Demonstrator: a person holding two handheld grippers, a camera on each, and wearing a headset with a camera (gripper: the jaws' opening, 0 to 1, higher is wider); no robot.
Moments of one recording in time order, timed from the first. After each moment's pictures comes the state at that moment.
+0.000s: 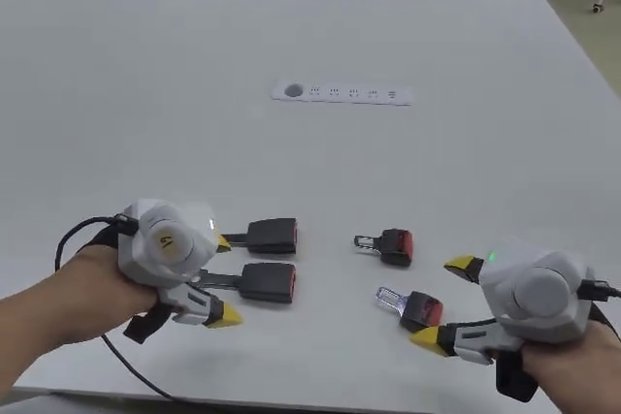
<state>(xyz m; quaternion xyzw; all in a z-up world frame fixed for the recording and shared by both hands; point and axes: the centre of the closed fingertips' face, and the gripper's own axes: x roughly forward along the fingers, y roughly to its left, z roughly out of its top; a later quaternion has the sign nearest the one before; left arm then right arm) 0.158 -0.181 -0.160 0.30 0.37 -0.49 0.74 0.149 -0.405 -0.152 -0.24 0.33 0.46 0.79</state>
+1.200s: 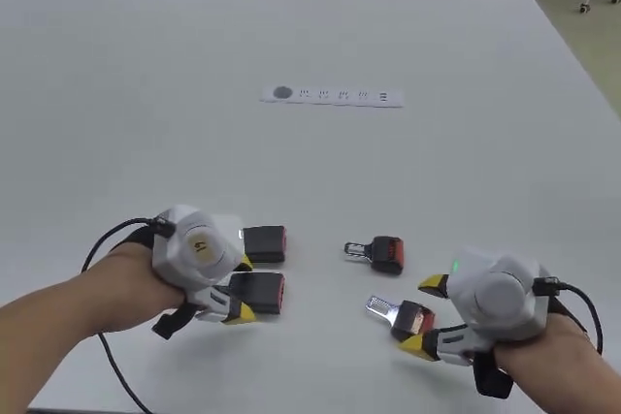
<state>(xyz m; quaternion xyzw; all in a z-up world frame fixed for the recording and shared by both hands) 0.174 -0.208 -0.193 0.31 0.38 -0.53 0.70 0.154 -0.401 -0.188 -0.27 0.36 0.50 0.74</state>
